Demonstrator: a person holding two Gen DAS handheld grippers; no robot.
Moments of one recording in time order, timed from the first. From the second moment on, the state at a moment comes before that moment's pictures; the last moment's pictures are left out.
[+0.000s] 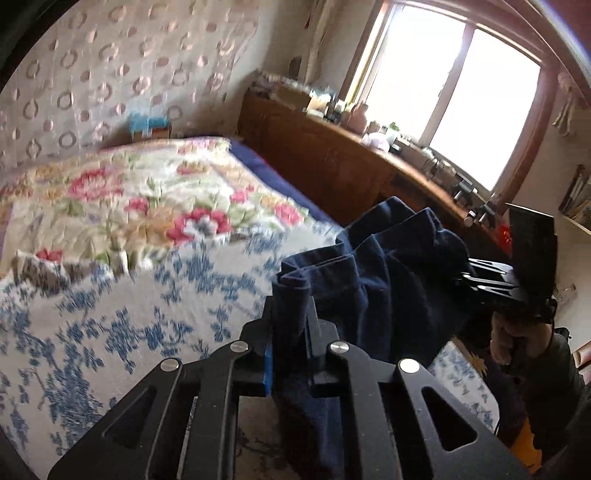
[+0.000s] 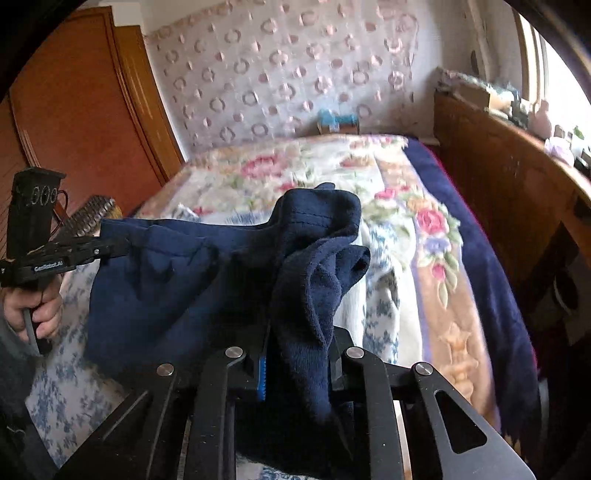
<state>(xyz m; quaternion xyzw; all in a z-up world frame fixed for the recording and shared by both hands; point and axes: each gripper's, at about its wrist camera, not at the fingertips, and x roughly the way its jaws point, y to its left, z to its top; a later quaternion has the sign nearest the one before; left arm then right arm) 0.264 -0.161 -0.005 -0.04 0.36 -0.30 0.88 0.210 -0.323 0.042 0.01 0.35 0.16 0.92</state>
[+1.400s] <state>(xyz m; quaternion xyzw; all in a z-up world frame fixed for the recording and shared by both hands) 0.107 0.129 0.035 -0.09 0.21 -0.01 0.97 0.346 -0.009 0.101 -0.24 0.22 0.41 0.85</state>
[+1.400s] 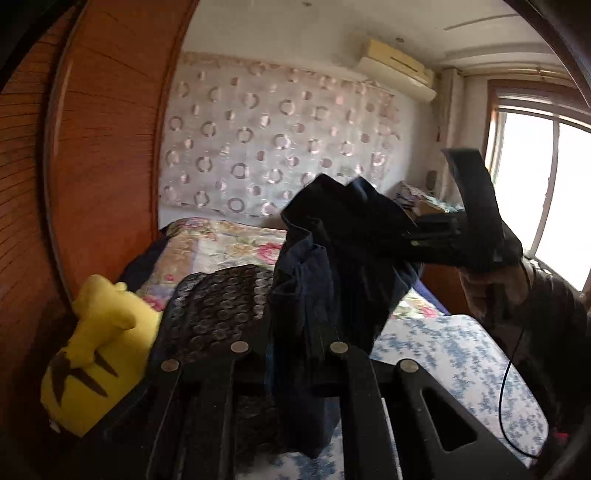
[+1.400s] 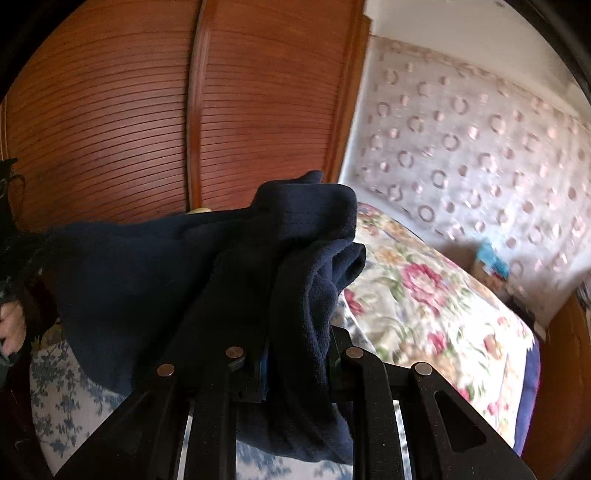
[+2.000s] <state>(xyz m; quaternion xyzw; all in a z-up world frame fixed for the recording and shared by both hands) 0.092 0.182 -0.034 -0.15 0.25 0.07 0.95 0.379 0.087 0.078 -0.34 0.22 0.45 0.79</state>
